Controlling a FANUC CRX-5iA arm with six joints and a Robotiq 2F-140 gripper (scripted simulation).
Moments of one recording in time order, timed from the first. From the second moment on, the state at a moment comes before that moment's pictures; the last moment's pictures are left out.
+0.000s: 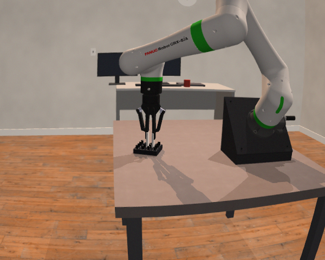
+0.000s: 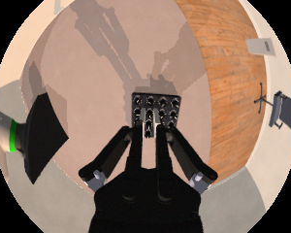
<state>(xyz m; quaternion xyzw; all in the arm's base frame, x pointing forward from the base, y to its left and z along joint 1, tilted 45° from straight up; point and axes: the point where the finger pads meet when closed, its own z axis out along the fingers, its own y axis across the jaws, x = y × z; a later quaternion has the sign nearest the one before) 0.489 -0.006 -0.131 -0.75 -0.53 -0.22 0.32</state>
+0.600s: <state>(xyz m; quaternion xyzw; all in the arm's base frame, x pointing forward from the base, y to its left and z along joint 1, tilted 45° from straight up) 0.489 -0.006 -0.131 -0.75 -0.53 -0.22 0.32</state>
